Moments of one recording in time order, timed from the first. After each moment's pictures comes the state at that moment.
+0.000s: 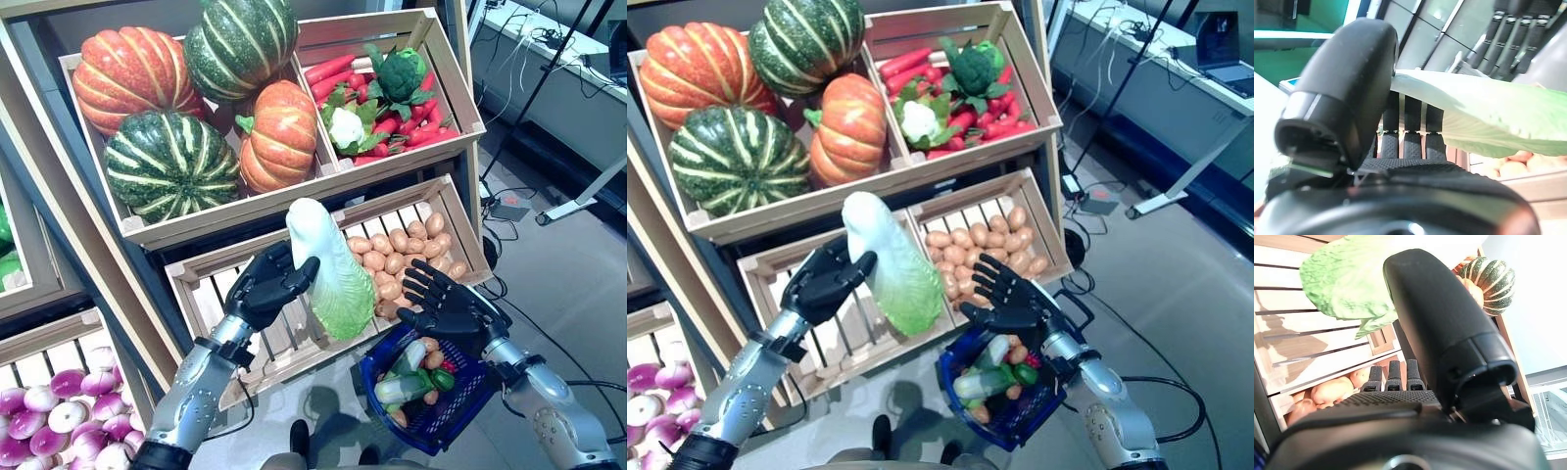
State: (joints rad) left arm 0.04 0.50 -0.17 -0.02 -0.92 -0.07 -0.35; right arm 0.13 -0.58 0.06 -0.06 0.79 0.16 0.33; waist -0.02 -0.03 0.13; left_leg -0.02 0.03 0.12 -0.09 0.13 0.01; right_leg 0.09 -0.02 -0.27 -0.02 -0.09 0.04
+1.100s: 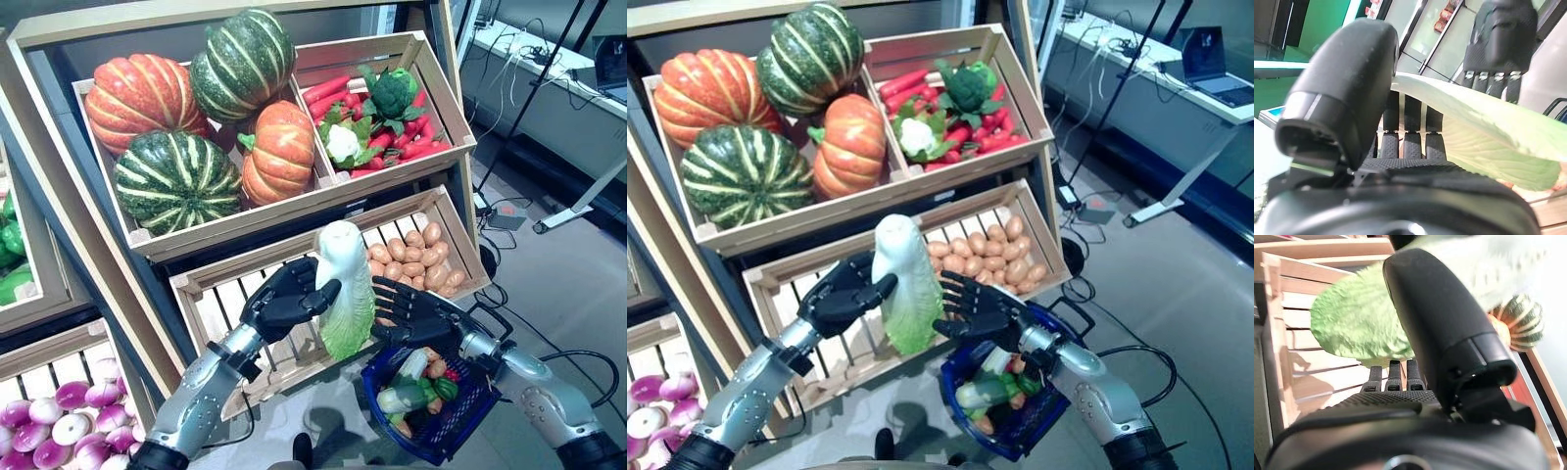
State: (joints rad) left arm 0.04 0.52 -0.29 -0.02 -0.96 -0.07 -0.43; right arm 0.00 -0.62 0.21 -0.01 0.83 0.27 0.29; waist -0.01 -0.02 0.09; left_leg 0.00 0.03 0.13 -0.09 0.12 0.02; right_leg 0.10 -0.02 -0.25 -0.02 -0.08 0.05
